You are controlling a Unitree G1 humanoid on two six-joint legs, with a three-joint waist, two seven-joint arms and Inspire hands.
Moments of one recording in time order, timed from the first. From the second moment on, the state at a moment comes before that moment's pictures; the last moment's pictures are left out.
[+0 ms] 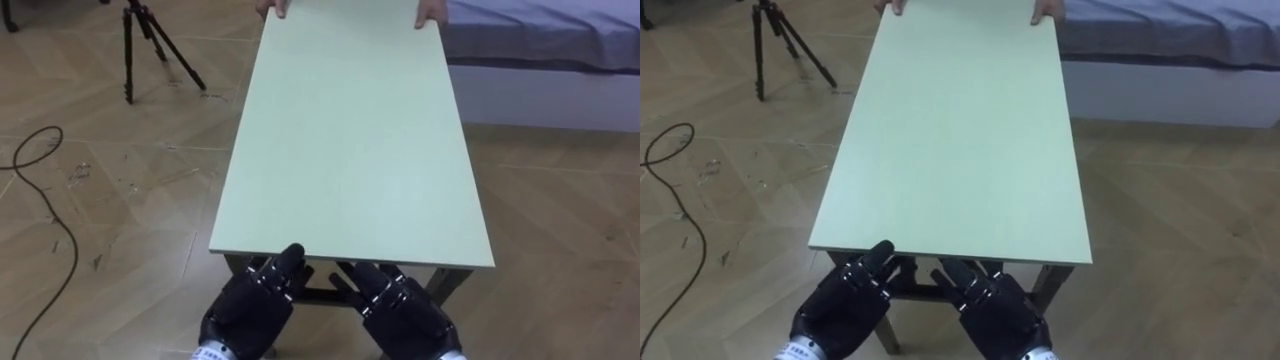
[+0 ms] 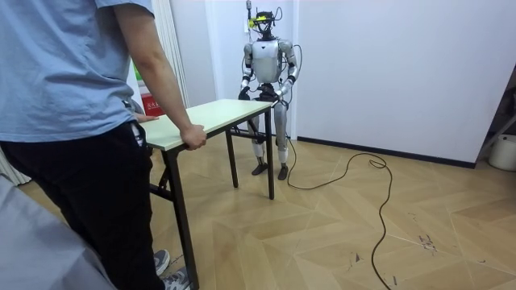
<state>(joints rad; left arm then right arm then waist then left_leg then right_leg) 0.29 0.26 -0.28 0.18 -1.39 0.10 -0.24 0.26 -0.28 0.36 0.30 1.30 0.09 0.42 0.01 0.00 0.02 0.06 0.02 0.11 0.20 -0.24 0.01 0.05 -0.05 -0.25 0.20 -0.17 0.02</state>
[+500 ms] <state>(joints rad) 0.29 0.25 -0.27 0.18 -1.50 0.10 -0.20 0.26 -0.27 0.33 0.30 1.45 0.10 0.38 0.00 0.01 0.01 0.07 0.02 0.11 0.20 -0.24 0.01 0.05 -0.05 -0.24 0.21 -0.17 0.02</state>
